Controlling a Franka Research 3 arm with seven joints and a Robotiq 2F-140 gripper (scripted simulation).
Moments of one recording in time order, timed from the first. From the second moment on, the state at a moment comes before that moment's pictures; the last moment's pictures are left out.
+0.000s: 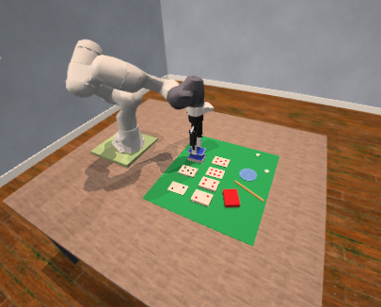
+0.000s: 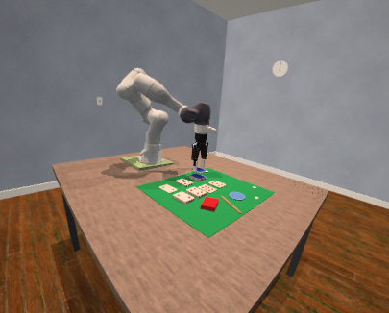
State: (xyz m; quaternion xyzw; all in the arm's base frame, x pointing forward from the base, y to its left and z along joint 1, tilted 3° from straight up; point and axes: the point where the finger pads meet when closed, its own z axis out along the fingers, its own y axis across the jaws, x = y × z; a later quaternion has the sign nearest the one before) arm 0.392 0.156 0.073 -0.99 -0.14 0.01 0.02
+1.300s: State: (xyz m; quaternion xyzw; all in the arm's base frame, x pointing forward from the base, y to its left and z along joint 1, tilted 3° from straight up) arm 0.404 0.118 0.073 -0.99 -0.12 0.01 0.02
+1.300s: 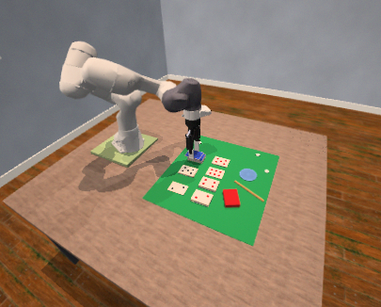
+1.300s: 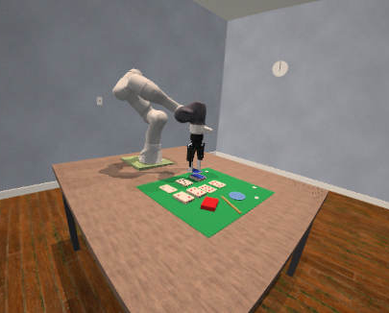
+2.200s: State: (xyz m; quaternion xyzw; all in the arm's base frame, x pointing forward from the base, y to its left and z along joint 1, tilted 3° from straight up) arm 0.421 0.040 0.069 -0.99 -0.12 0.01 0.02
